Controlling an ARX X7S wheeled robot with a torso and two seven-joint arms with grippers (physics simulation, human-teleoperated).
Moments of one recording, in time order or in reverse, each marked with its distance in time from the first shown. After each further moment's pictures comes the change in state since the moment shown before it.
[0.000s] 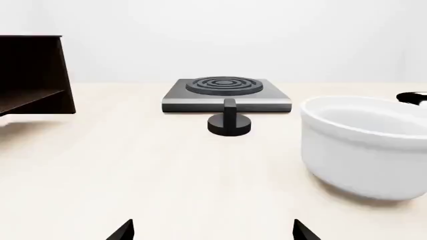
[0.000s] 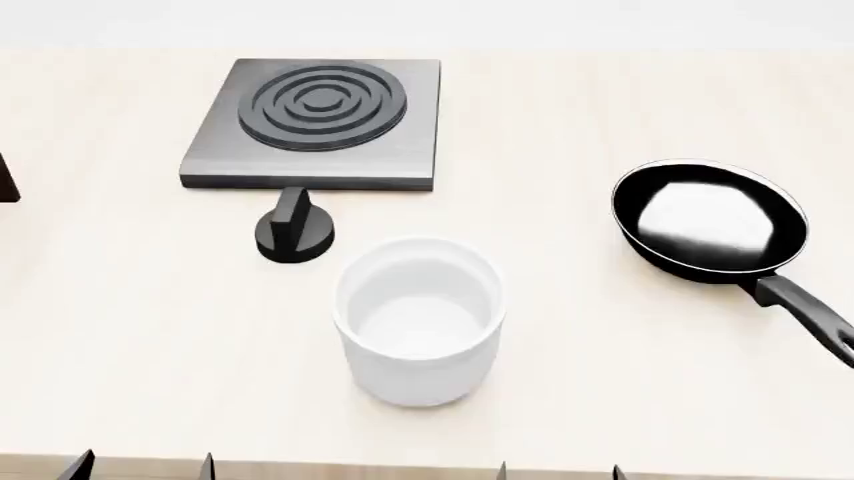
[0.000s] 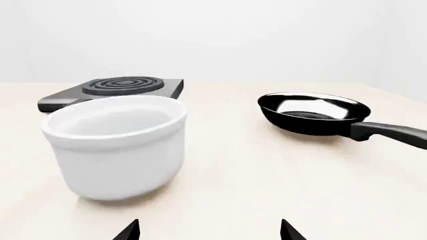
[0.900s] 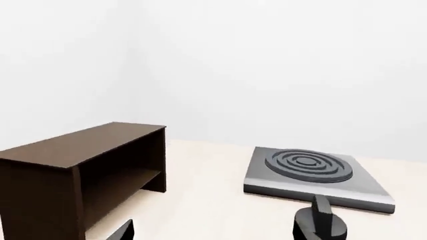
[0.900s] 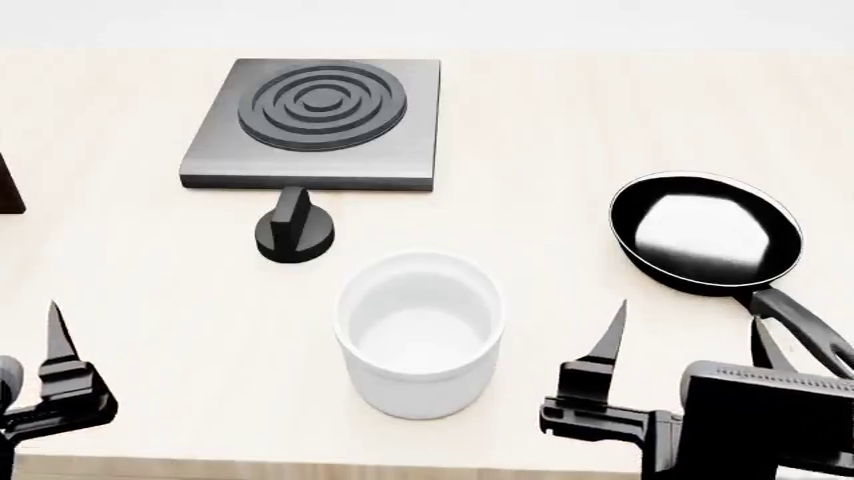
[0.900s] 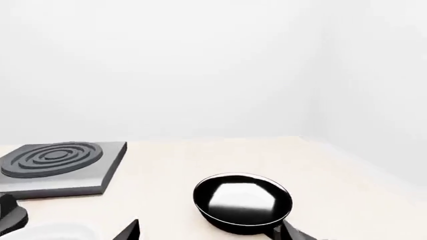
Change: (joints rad) left arm -0.197 -0.110 -0.082 0.266 -0.083 -0.302 -0.208; right arm 0.242 0.143 0.064 -0.365 0.102 0.491 0.140
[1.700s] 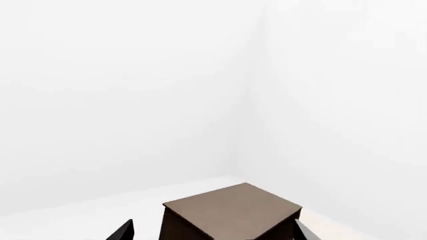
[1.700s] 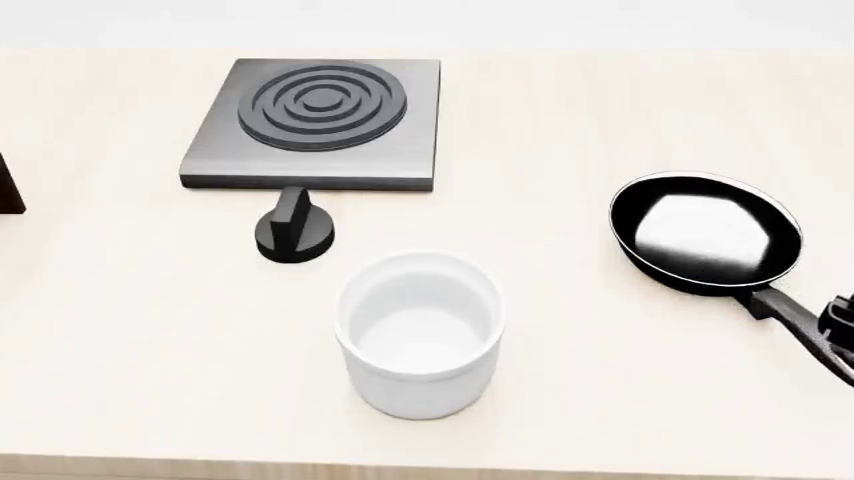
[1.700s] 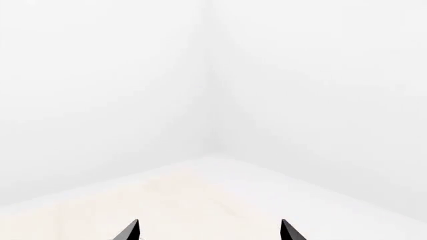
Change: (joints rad) left arm -0.156 -0.104 -0.335 0.043 -0.098 -0.077 -0.149; right arm 0.186 0.144 0.327 0.002 0.056 0.151 0.097
